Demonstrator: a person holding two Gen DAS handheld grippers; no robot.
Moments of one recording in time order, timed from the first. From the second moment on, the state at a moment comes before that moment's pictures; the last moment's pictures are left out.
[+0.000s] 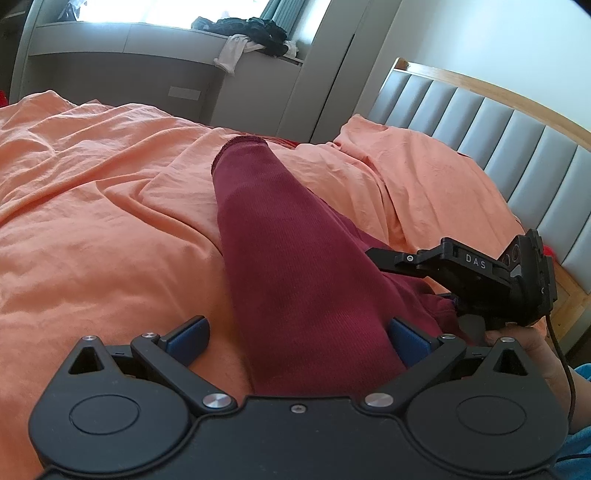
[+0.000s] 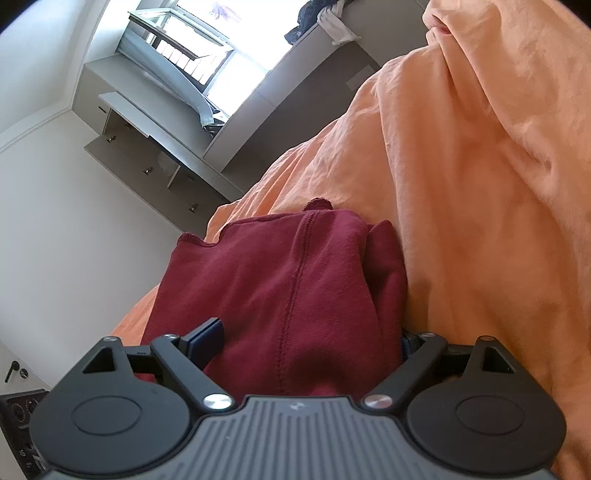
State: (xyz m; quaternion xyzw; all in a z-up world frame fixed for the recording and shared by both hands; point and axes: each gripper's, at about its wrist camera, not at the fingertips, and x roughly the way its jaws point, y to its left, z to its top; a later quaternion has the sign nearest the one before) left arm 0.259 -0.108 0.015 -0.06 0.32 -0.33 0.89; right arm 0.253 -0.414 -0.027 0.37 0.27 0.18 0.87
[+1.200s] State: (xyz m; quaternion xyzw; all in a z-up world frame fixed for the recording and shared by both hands) left arm 0.278 -0.113 0.019 -0.08 0.39 -0.38 0.83; right arm 0.219 -0.386 -0.006 0.28 0.24 0.13 0.92
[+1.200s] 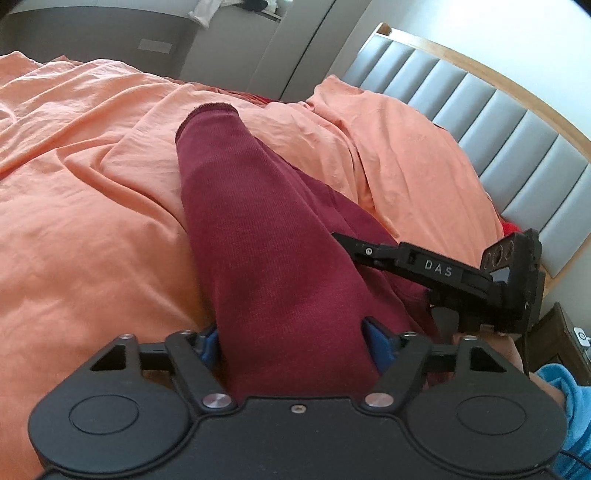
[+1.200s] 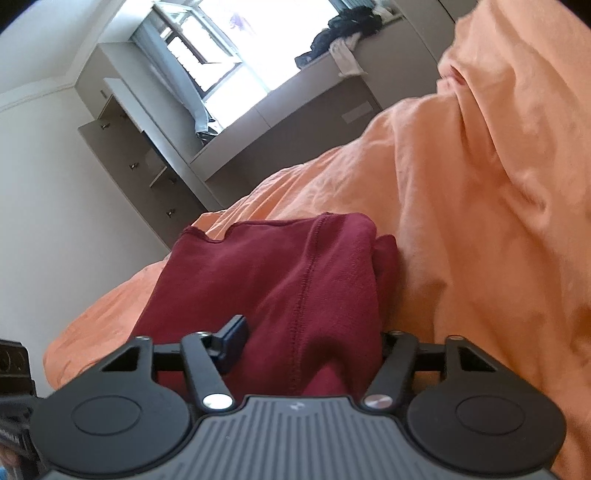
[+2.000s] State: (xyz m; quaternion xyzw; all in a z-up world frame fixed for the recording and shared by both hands) left arm 0.286 -0.068 0.089 -0.04 0.27 -0.28 0.92; right arm 0.257 -0.311 0.069 0.23 0.07 0.22 0.95
